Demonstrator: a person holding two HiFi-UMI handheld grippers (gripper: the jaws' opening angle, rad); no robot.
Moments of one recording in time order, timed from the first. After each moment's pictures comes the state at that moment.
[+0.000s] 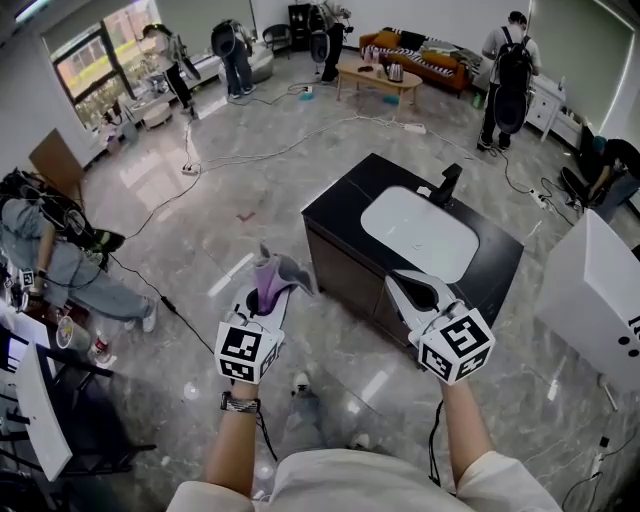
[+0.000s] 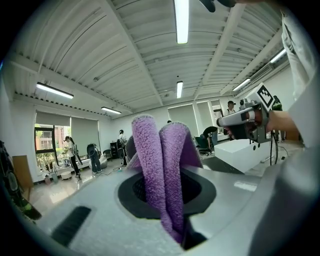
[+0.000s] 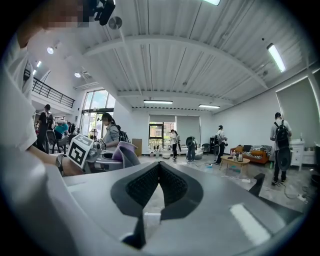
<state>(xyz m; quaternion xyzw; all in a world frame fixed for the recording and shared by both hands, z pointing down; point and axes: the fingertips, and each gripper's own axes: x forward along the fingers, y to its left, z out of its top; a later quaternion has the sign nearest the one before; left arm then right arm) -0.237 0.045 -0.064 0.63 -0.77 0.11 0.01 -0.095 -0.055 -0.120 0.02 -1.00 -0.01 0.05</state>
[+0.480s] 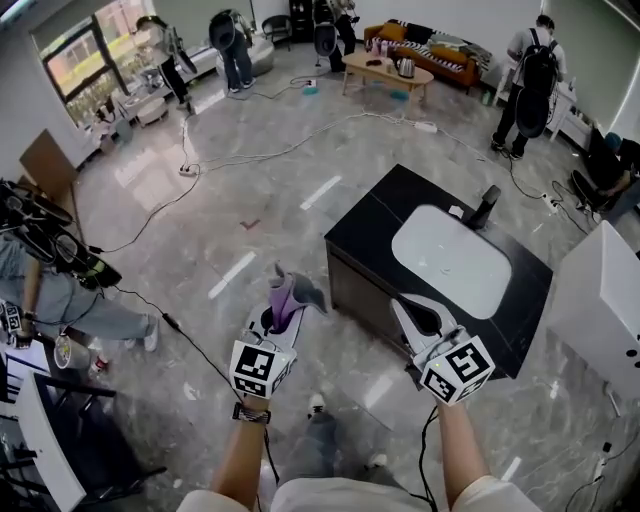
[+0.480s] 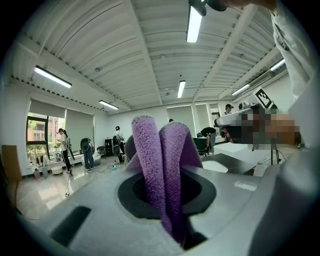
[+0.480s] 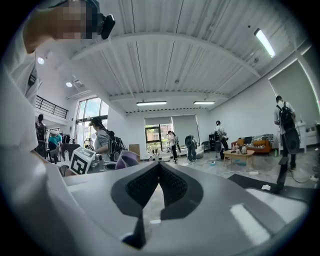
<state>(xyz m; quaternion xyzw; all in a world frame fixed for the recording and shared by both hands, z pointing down) -0.391 -0.006 -0.001 0.66 -0.75 0.09 0.02 -0.255 -0.092 -0.066 0.03 -1.00 0.04 0.03</state>
